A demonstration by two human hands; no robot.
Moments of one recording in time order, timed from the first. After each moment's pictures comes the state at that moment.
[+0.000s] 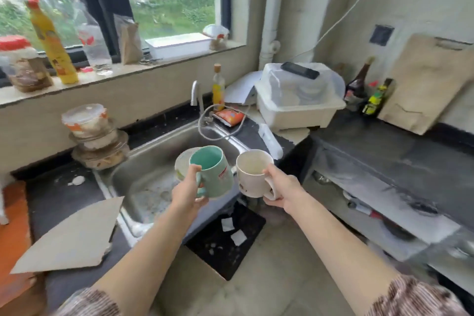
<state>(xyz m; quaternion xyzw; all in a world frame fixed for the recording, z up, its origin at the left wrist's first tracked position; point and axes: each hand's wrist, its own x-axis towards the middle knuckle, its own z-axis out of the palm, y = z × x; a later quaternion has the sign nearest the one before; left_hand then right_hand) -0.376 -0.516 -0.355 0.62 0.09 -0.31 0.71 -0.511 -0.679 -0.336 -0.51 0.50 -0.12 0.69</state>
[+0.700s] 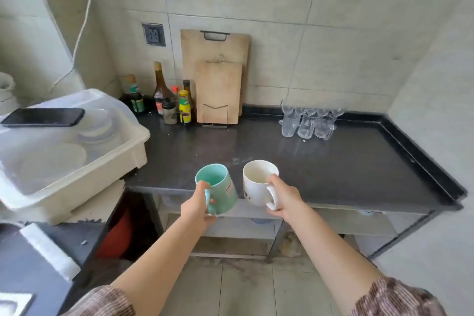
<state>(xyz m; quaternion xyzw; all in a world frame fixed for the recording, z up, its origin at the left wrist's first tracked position) -0.598 -1.005 -0.372 0.63 -0.05 -0.60 0.49 -0.793 -1.032 -0.356 -0.23 0.68 -0.37 0.59</state>
